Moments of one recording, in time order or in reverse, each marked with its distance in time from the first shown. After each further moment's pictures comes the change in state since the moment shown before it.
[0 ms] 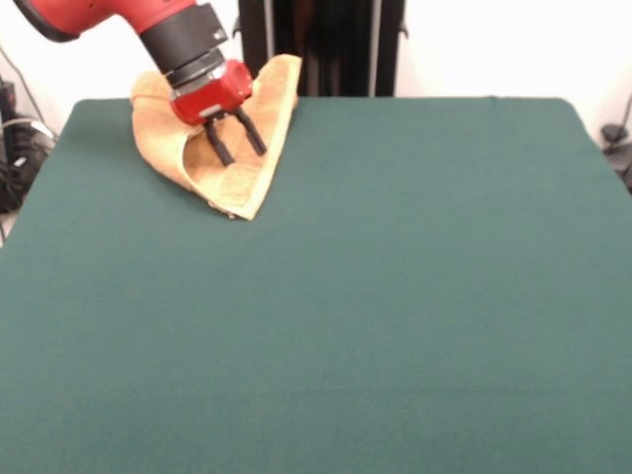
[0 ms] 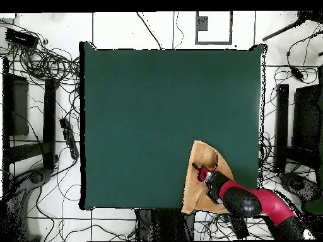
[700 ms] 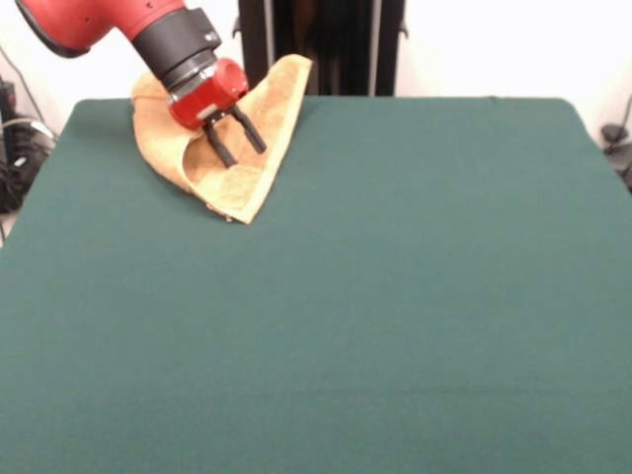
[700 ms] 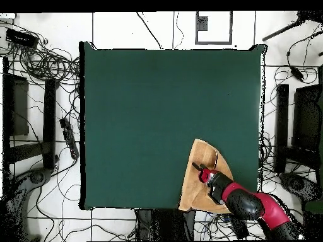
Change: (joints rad) arm -0.112 0.120 0.043 -0.014 0.014 0.031 -0.126
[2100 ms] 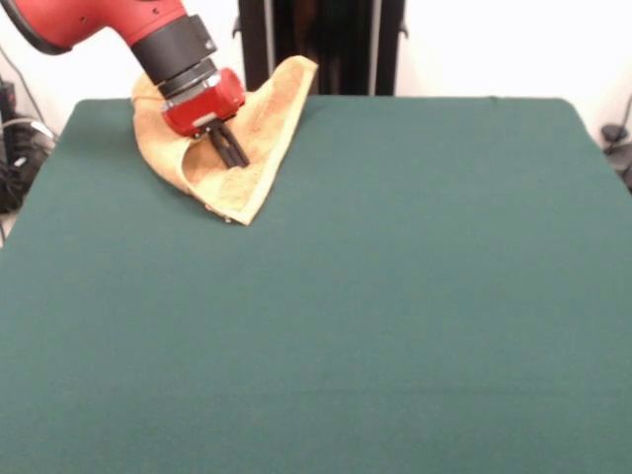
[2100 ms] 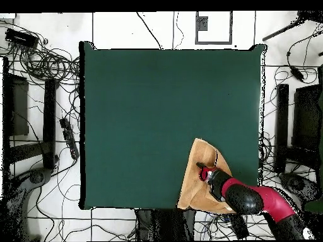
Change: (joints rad) arm 0.081 -0.072 -0.003 -0.030 -0.056 0.053 0.000
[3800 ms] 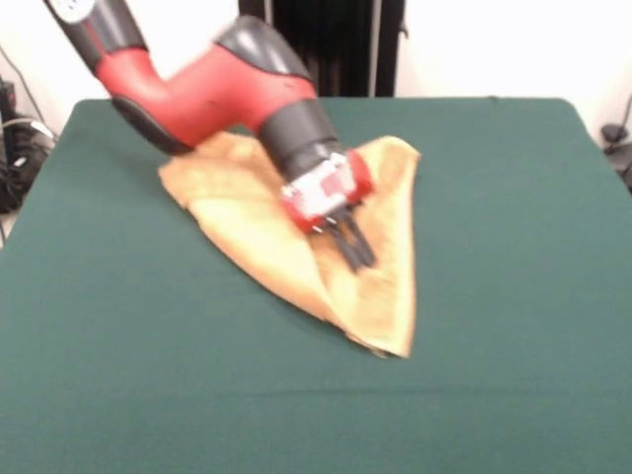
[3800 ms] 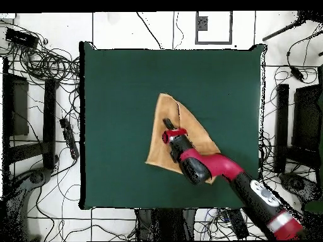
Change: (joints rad) arm 0.391 0.222 -0.027 -0.217 -0.105 -0.693 0.000
